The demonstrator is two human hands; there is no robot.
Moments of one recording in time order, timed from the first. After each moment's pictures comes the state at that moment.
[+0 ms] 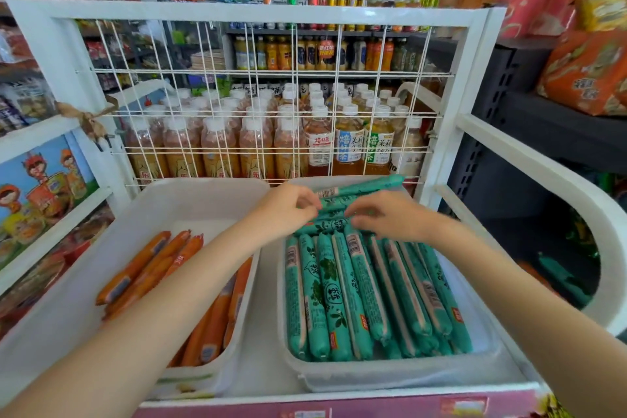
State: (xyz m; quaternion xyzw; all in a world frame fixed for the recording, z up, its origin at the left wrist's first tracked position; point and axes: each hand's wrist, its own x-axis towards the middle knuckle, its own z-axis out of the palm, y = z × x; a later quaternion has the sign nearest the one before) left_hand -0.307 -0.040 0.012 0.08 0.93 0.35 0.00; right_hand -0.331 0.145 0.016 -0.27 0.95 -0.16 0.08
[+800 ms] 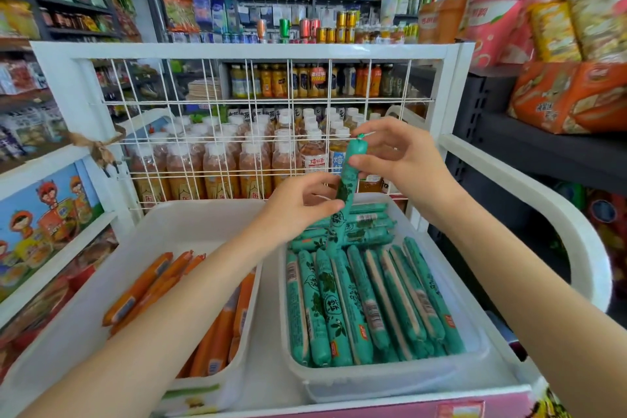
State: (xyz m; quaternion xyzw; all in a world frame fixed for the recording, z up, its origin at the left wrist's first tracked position) left_hand -0.286 -0.028 0.044 0.21 0.83 0.51 -0.08; right_hand -0.294 0.141 0.087 -0.27 0.74 -0.60 -0.12
